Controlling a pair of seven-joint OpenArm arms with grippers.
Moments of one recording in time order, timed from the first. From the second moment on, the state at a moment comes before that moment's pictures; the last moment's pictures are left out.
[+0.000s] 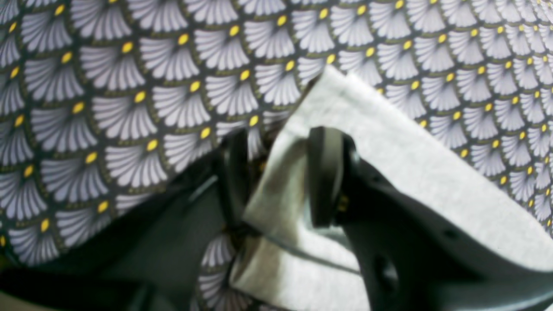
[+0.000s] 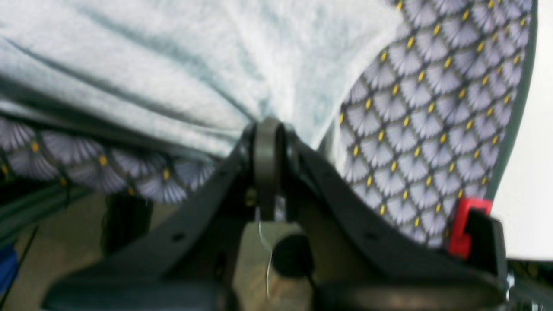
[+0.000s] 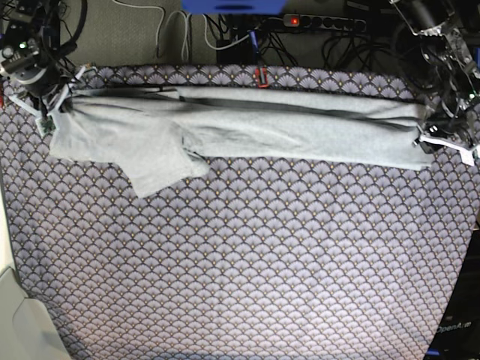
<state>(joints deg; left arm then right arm) 6.1 -13.1 -38.4 82.0 -25.8 -13.7 44.5 -26.1 9.2 33.1 112.2 7.3 39.9 -52.5</state>
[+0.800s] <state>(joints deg) 4.6 -13.1 -38.4 82.0 -25.8 -13.7 44.5 -22.3 9.1 34.1 112.1 6.7 39.9 -55.9</state>
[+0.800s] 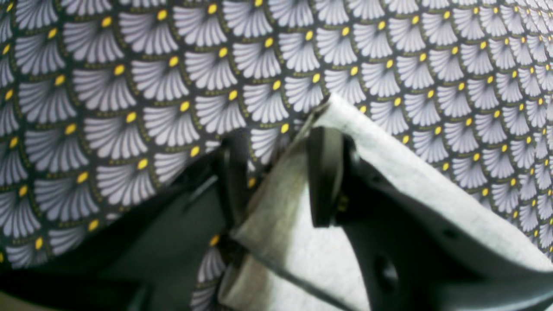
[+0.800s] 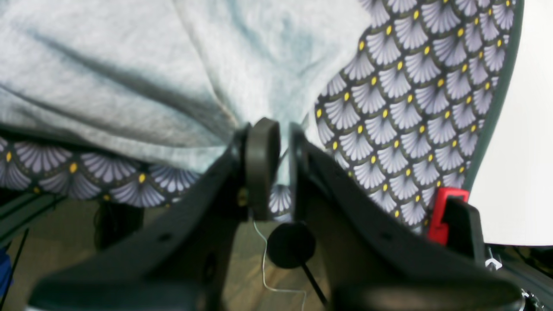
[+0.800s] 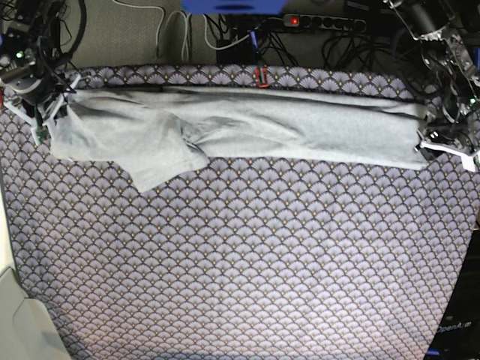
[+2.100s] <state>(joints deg) 7.8 -15.9 -41.4 81.8 -32.0 -13.7 44.5 8.4 7.8 11.8 88.6 -3.0 40.1 -63.2</state>
